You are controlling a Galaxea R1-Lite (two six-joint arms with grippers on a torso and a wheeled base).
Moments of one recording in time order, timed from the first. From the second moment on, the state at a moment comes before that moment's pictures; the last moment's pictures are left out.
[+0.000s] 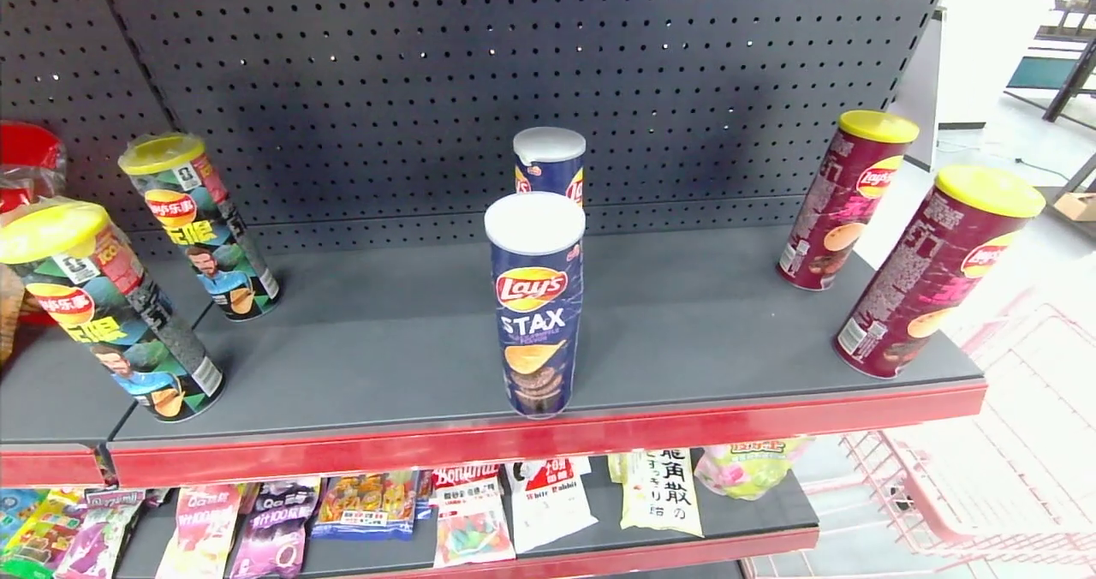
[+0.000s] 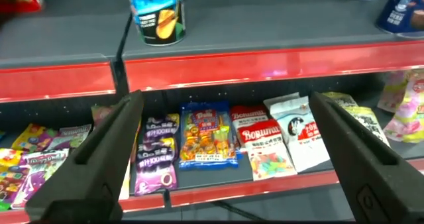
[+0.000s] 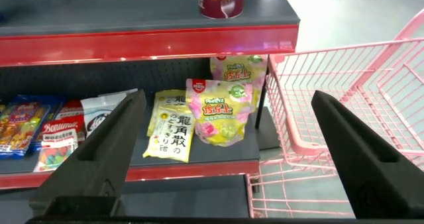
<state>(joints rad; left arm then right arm) 0.00 0.00 0.00 0.00 -0.05 0.00 0.00 0.00 0.00 0.00 0.03 0.00</state>
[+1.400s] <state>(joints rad) 0.00 0.00 0.00 0.00 -0.05 0.00 0.00 0.00 0.00 0.00 0.03 0.00</state>
